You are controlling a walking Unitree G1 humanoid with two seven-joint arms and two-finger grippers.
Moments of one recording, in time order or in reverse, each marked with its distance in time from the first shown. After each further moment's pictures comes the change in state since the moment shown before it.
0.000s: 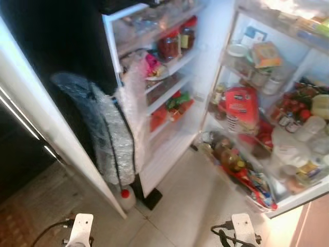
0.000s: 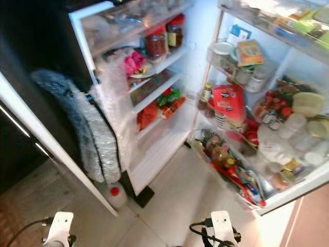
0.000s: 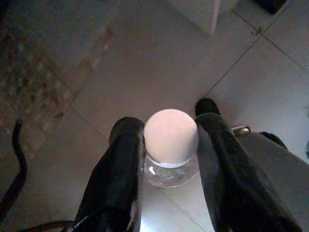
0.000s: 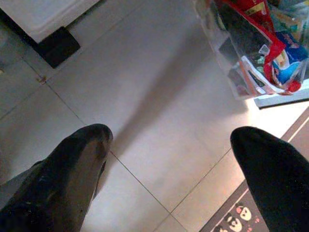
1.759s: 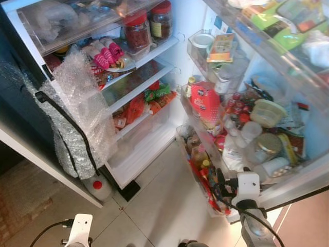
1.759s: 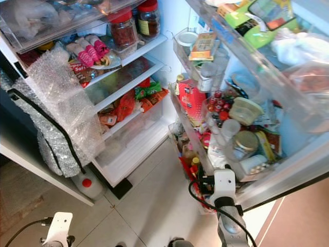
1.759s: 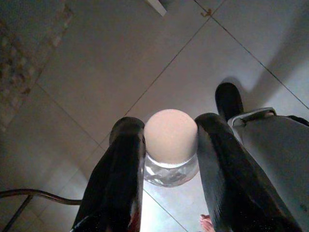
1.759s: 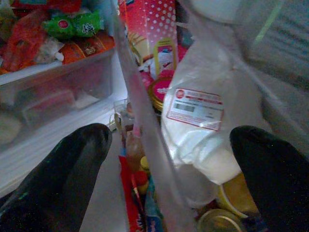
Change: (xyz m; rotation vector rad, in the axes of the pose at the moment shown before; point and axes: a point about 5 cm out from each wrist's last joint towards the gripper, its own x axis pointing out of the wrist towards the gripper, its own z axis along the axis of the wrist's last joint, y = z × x) left arm 0.000 0.002 0.001 0.009 0.010 0.007; right arm -0.013 -0.008 0.117 0.056 -0.694 -0.052
